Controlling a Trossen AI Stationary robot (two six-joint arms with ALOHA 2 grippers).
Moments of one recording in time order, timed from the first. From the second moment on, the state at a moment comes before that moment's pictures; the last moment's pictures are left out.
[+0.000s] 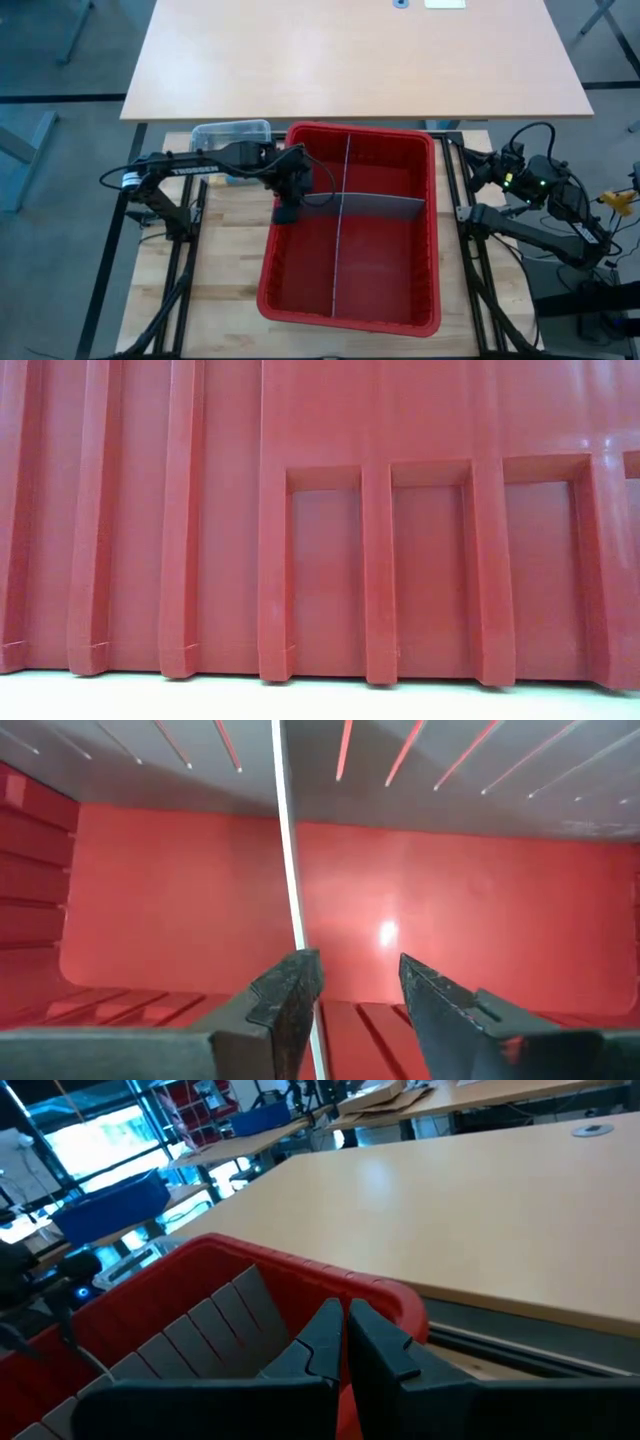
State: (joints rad) left arm 0.17 1.60 1.49 -0.99 0.12 0.17; right arm -0.47 0.17 0.78 -0.78 0.31 0.38
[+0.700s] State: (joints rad) left arm 0.19 1.67 1.53 -1.00 0.04 0.17; right arm -0.47 0.17 0.78 -0.78 0.31 0.38
